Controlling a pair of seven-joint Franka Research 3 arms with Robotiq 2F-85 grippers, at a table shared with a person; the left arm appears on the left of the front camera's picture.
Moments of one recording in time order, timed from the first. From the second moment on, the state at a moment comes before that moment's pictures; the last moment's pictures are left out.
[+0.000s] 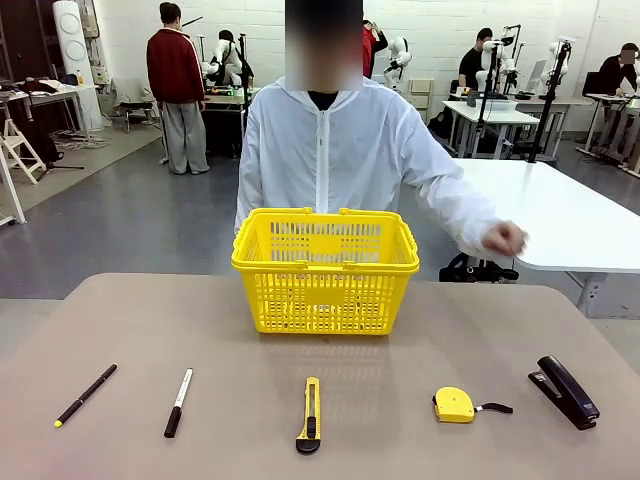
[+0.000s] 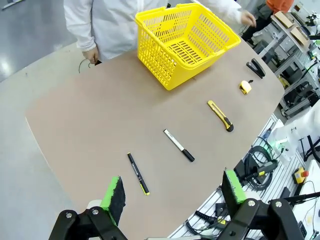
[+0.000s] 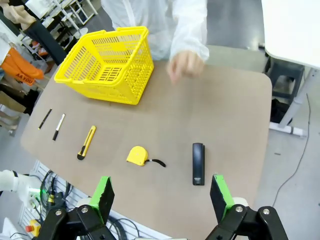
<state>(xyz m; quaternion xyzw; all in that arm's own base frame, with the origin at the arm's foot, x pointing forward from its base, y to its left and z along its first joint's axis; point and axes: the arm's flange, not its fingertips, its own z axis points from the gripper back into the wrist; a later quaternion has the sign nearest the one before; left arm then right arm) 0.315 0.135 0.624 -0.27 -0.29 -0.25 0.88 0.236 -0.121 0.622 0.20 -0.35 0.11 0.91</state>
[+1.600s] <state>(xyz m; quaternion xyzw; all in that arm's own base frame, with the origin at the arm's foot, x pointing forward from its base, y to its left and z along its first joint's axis) 0.315 0.136 0.624 -0.27 -0.29 -0.25 0.88 0.398 -0.046 0.490 0.10 -0.06 0.08 0.99</state>
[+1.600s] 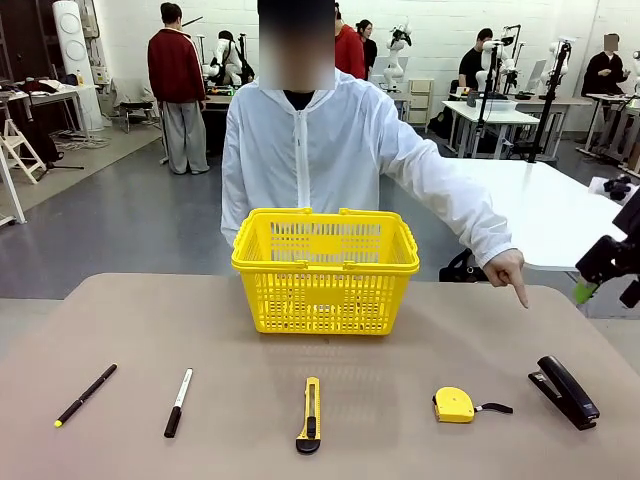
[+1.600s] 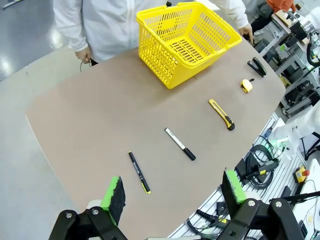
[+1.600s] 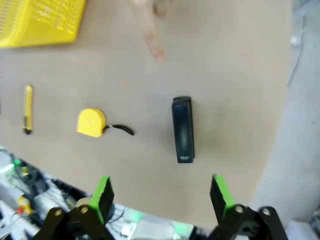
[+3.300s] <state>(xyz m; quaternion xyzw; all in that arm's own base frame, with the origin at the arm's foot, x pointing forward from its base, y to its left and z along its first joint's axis) 0.315 0.136 0.624 -0.27 -0.29 -0.25 0.88 0.438 -0.020 0.359 0.03 0.00 0.11 0.99</state>
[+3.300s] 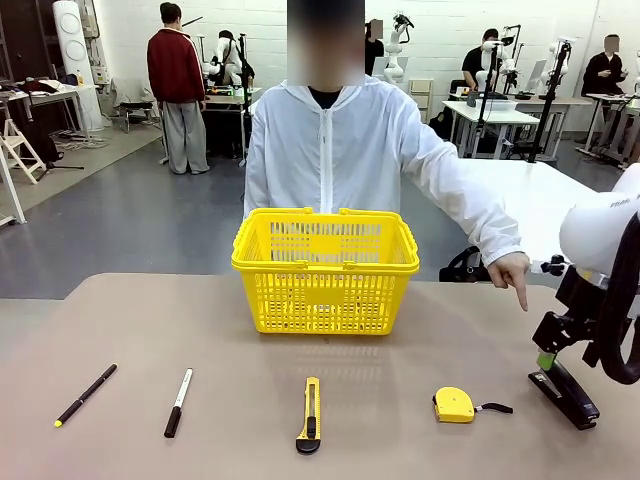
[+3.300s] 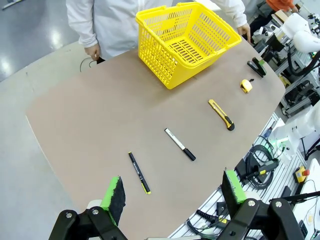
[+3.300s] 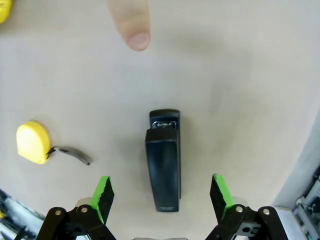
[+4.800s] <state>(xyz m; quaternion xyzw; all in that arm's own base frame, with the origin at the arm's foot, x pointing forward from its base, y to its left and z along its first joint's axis) 0.315 0.135 0.625 -0.27 -0.29 -0.25 0.88 0.450 -0.012 0.323 0.00 0.01 0.12 0.99</state>
